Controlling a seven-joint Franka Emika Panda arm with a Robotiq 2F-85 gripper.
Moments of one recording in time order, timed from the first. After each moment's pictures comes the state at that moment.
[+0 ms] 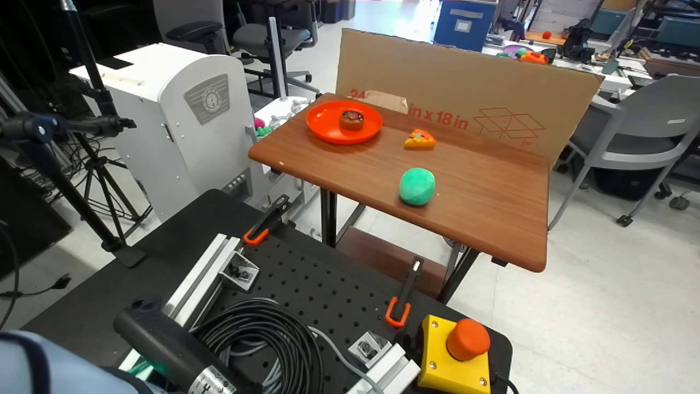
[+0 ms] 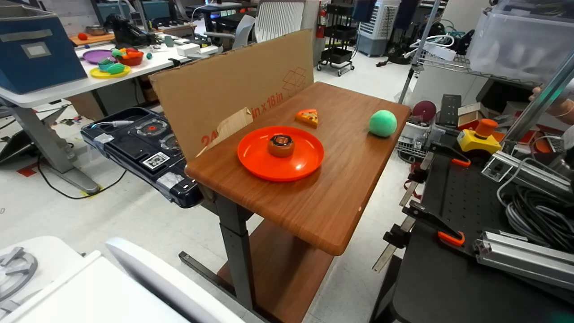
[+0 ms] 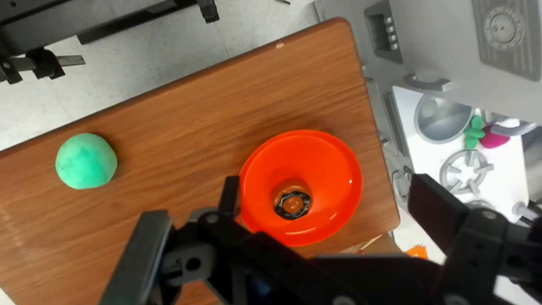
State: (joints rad) arm 0.07 -0.13 0.22 -2.25 0.15 2.19 0.48
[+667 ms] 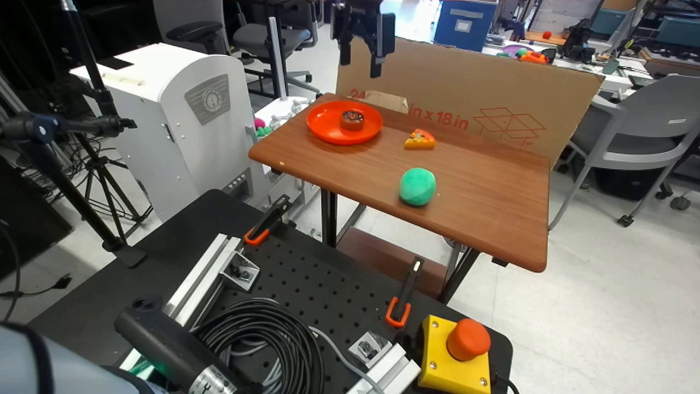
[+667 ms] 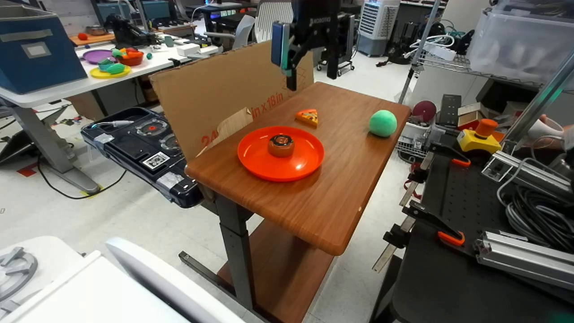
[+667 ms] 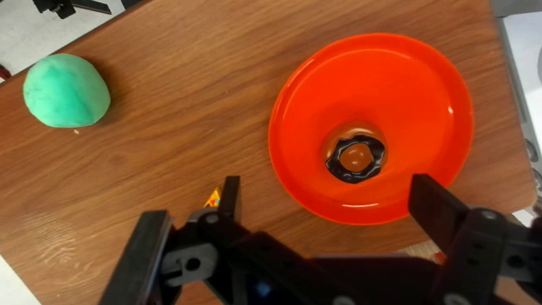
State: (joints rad) arm 0.14 0.36 0.11 -1.89 -0.13 2.20 0.68
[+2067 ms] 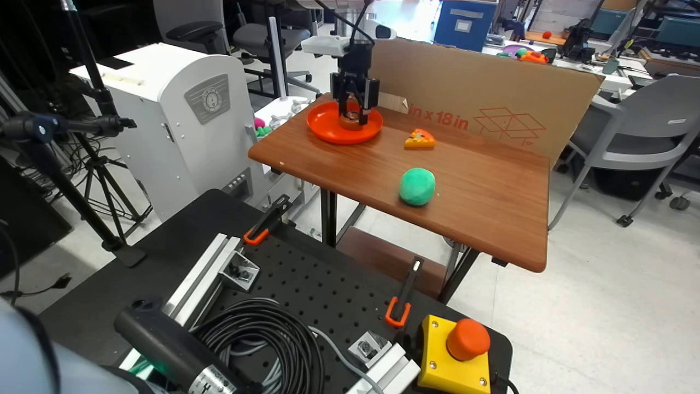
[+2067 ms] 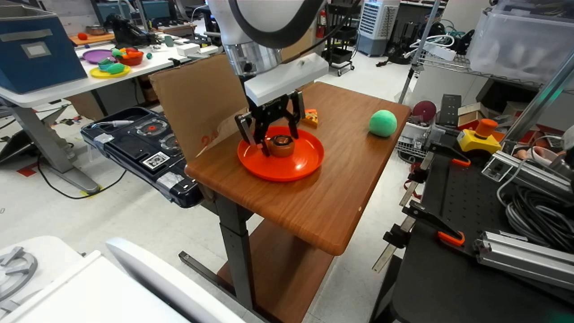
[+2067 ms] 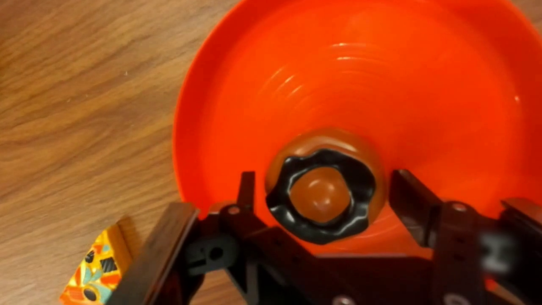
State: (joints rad) arm 0.28 0.86 0.01 -1.40 -0.13 2.02 0.69
